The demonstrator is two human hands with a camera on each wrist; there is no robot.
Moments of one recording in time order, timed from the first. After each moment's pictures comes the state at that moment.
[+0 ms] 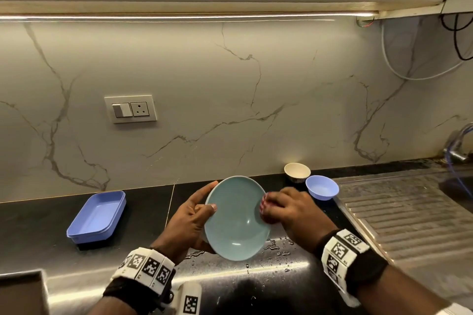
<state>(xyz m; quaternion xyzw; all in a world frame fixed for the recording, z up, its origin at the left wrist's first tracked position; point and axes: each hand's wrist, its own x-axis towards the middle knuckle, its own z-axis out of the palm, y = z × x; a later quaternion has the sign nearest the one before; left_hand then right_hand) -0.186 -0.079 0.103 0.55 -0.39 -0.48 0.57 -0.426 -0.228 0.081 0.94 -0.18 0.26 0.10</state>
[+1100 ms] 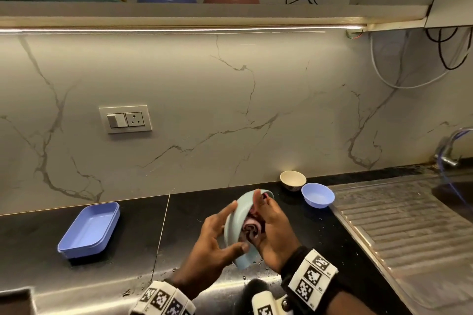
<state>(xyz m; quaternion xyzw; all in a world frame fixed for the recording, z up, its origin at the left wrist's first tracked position) -0.229 -0.085 0.070 0.51 -0.46 -0.44 0.57 -0.371 -0.166 0.111 0.39 -0.27 0.38 -0.80</state>
